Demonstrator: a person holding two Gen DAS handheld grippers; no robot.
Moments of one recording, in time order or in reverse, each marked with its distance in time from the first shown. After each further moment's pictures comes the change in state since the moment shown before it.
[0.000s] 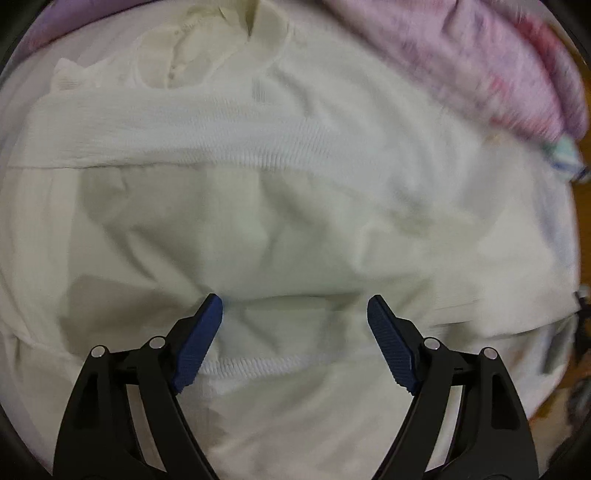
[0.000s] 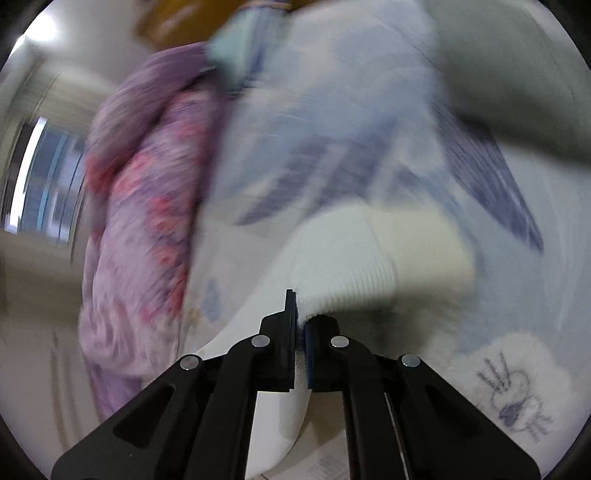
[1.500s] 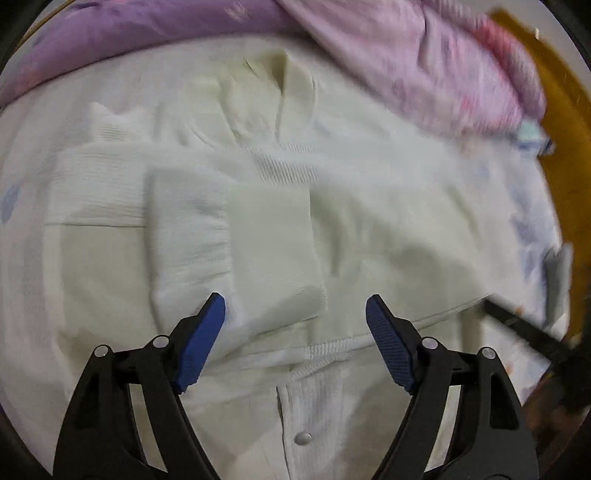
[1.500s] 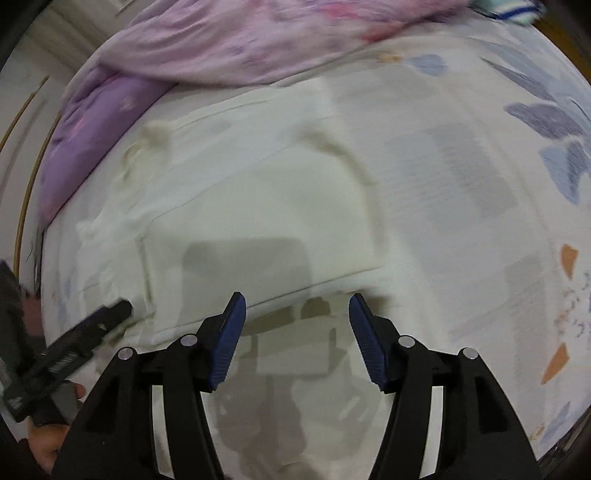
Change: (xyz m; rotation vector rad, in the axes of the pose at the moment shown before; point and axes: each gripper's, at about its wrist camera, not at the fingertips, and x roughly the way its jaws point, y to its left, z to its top) left arm -0.053 0.073 0.003 0.207 -0.036 -0.015; right arm 0.058 0.195 -0.309 -0.657 0.412 -0.152
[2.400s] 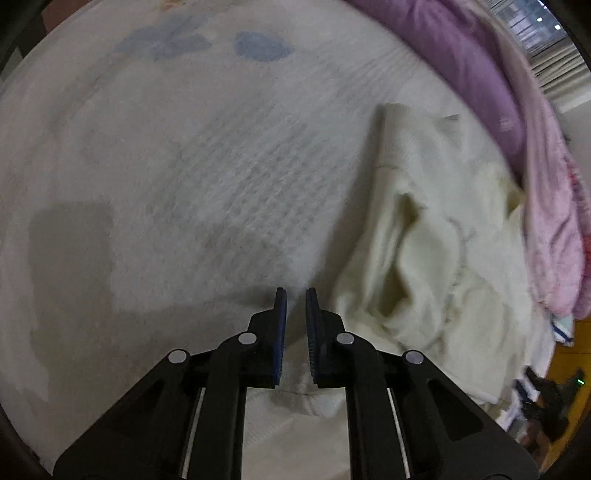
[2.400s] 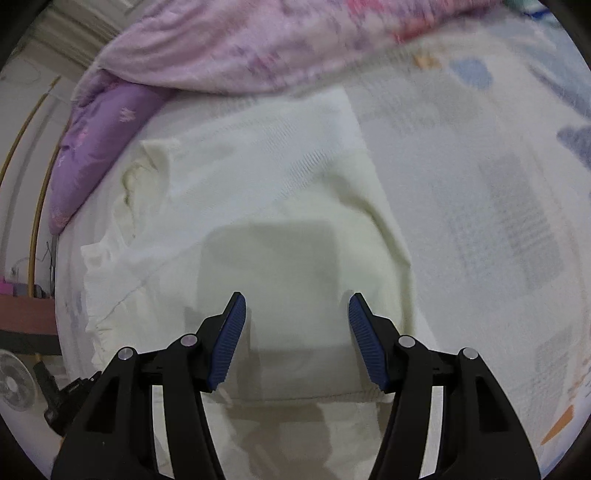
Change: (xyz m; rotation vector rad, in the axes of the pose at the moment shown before) left arm -0.047 0.248 -0.097 -0.700 -0.129 0.052; right arm 0.049 0.002 0.056 -0.016 0.070 0.099
